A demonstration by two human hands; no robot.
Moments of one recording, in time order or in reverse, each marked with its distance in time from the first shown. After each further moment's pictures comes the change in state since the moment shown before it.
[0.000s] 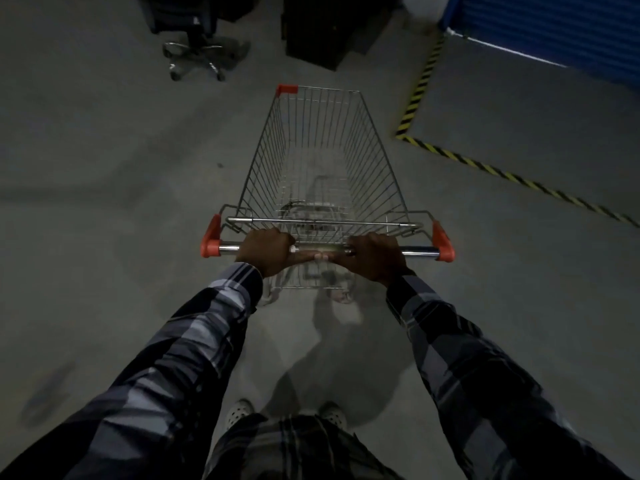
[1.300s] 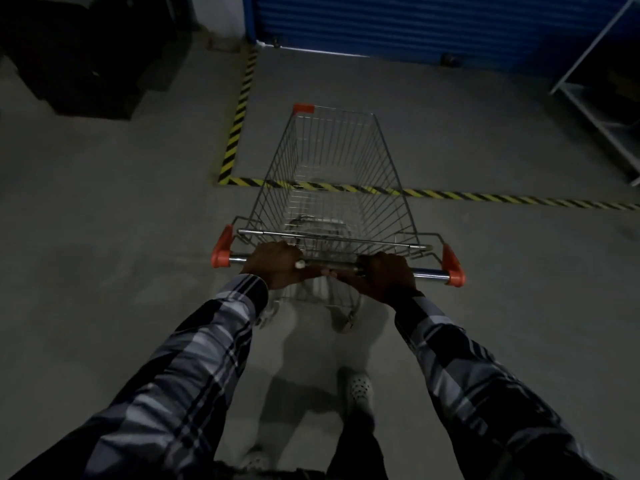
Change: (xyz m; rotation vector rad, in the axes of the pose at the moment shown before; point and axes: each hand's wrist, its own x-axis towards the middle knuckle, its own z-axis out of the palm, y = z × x) left_hand 0.630 0.546 -0.037 -0.091 -0.108 0.475; right_hand -0.024 0.758 -0.067 -0.054 -0.156 0.442
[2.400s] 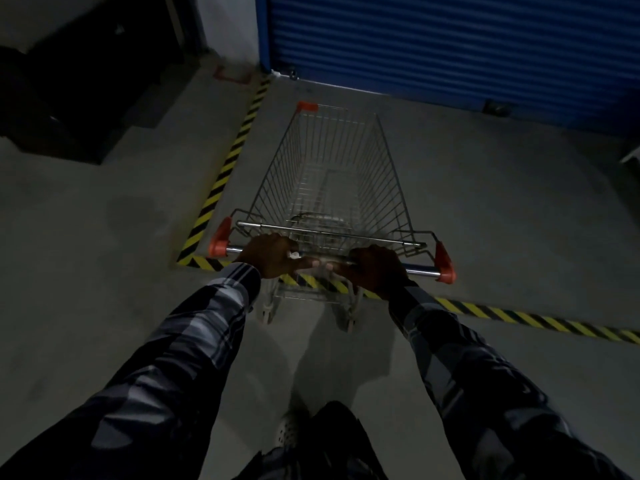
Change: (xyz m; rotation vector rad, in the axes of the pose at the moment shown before) left_hand 0.714 -0.167 -0.149 -0.231 -0.024 -0.157; right_hand 0.674 0.421 0.010 0.168 -0.143 -0.079
